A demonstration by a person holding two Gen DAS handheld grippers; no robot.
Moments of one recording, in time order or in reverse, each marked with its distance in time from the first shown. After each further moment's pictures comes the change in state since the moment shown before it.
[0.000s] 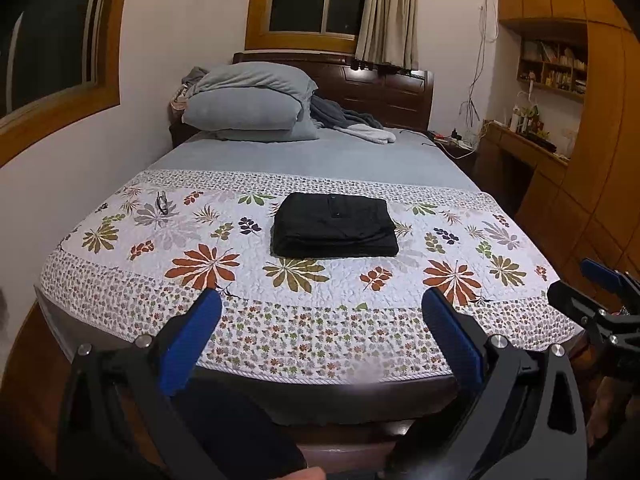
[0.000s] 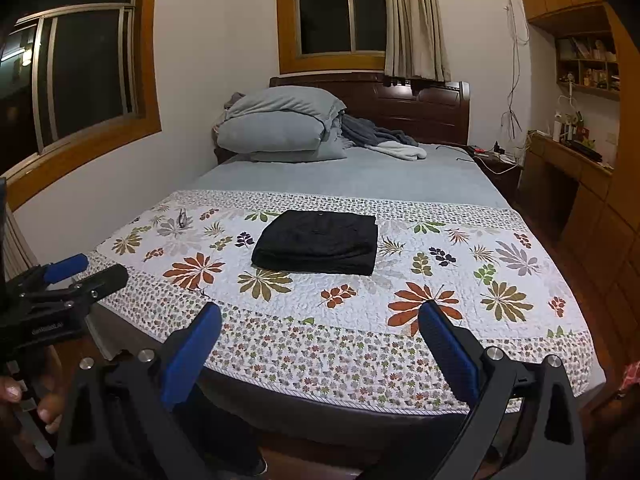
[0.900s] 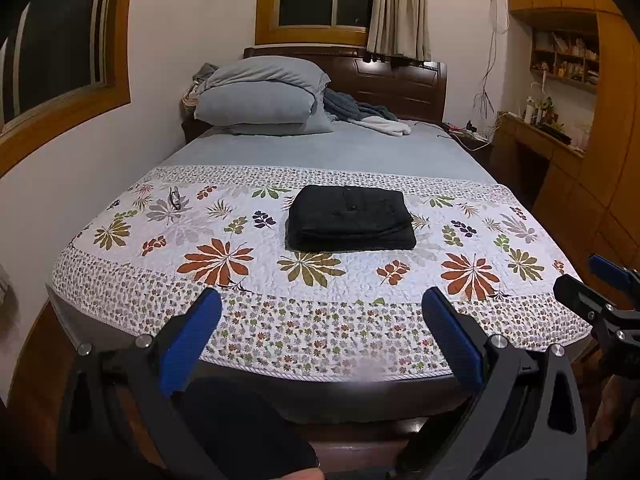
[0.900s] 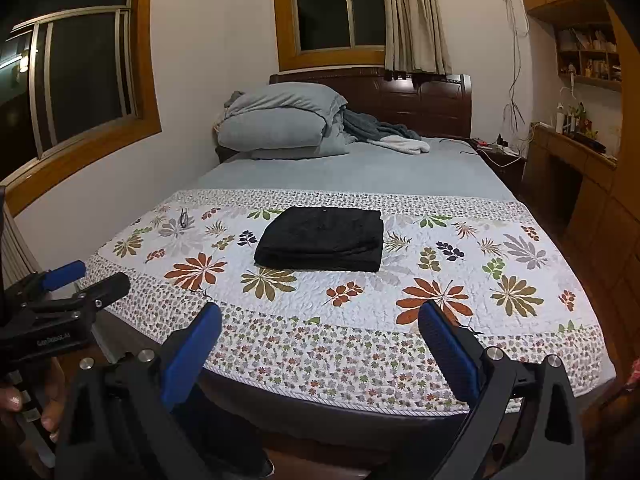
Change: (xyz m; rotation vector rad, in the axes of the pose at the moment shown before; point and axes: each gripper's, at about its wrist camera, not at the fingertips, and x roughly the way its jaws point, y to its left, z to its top) left arm 0.013 0.001 -0.002 0.000 0.025 0.057; right arm 0.017 0.000 -0.005 0.020 0.013 0.016
